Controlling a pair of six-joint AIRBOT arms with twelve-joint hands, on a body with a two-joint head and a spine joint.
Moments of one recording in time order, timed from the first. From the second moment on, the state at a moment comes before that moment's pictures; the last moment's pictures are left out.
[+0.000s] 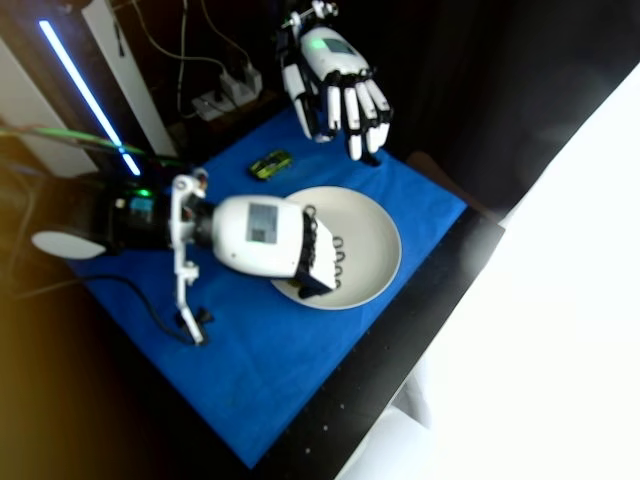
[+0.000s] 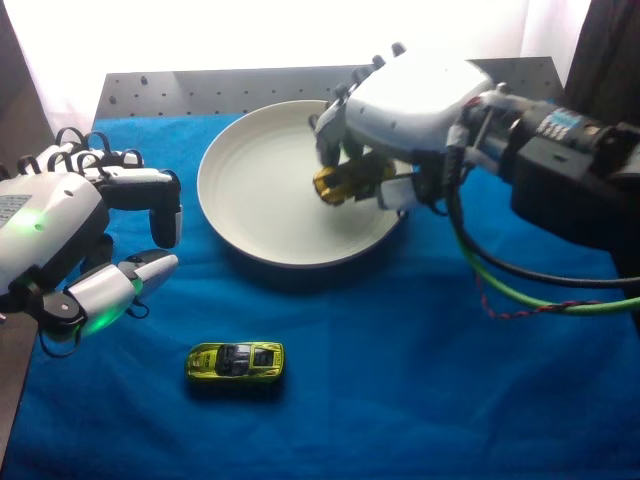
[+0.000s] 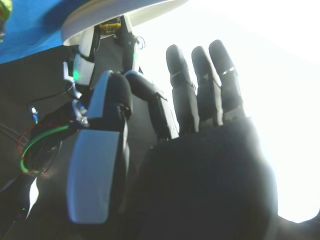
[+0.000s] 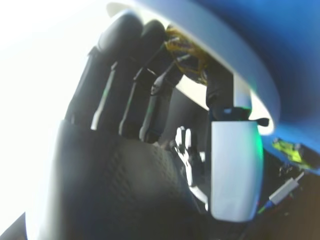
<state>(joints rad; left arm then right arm) 1.06 -0.89 0.81 -0.53 -1.12 1.32 -0.55 -1.38 1.39 0.07 0.44 -1.14</state>
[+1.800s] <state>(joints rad) 1.13 -0.87 0.78 -0.59 -1.19 1.31 -0.78 -0.86 0.85 -0.13 0.85 -1.14</state>
